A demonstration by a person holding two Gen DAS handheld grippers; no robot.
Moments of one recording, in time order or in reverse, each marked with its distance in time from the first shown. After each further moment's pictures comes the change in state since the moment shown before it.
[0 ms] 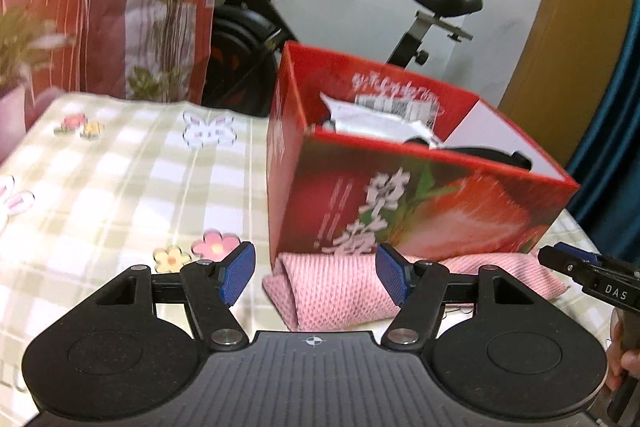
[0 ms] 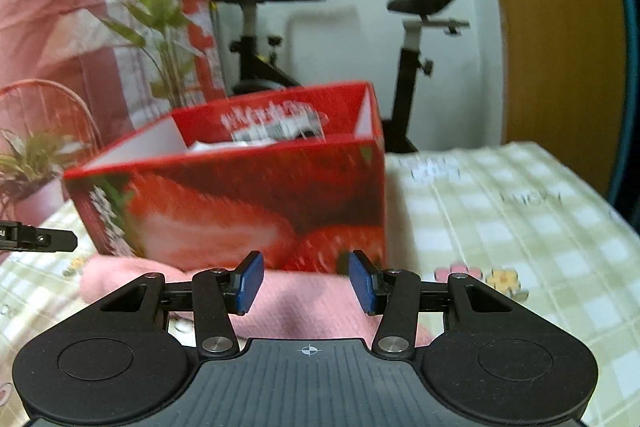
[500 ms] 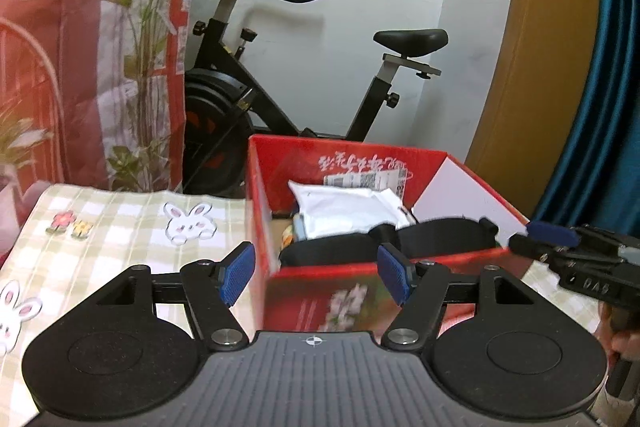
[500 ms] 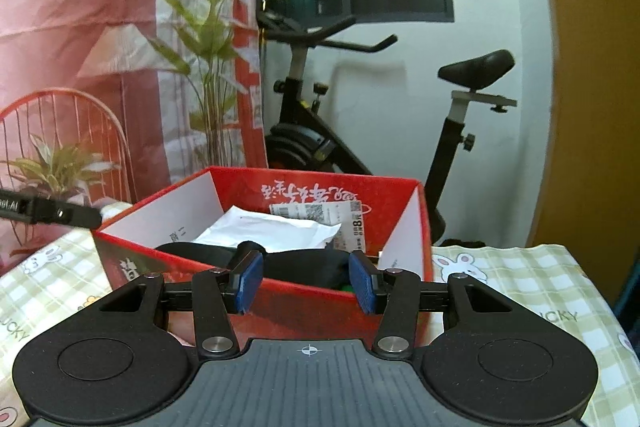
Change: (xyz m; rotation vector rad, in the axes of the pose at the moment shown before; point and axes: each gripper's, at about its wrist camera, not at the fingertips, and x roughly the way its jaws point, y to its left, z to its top) left arm -0.035 -0.023 0.051 0.112 -0.119 -0.030; right arm -0.008 0.034 0.067 -0.168 -0.135 0.073
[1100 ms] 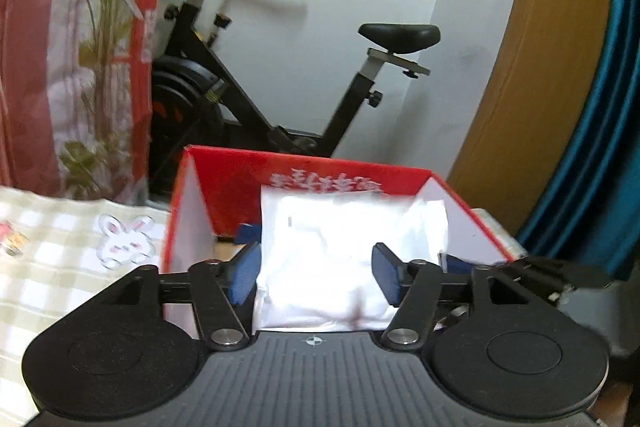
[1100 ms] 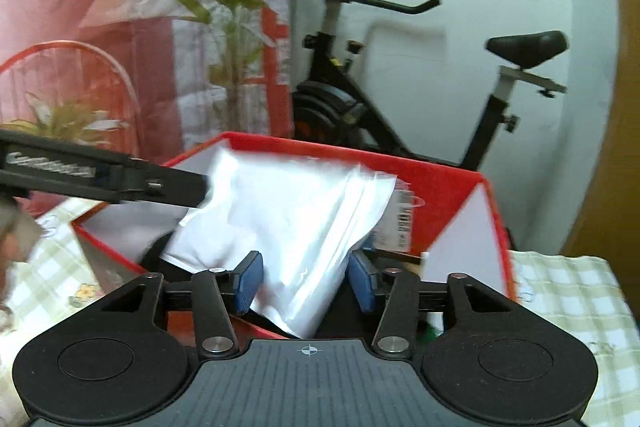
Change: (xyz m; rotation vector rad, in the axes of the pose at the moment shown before) left arm 0.074 -0.026 0.035 -0.029 0.021 -0.051; right arm 0.088 0.032 0.027 -0.078 0.159 0.026
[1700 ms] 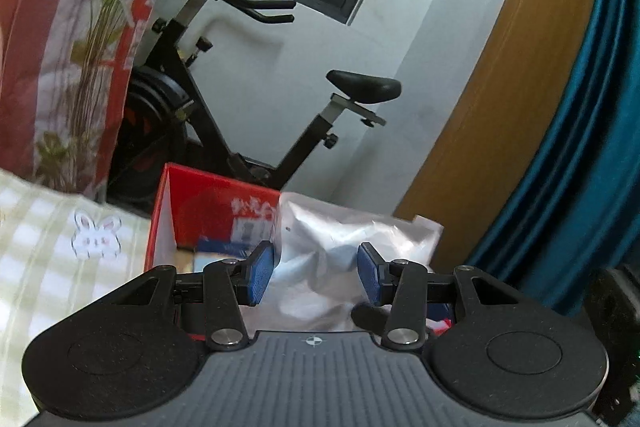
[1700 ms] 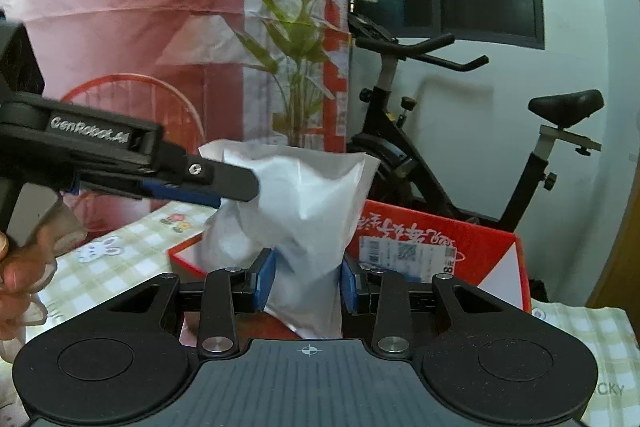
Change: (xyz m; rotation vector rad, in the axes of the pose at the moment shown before) left arm -0.037 0.000 0.002 -0.134 -0.105 -0.170; right arm -0.054 0.024 0.016 -0.080 -0.141 0.156
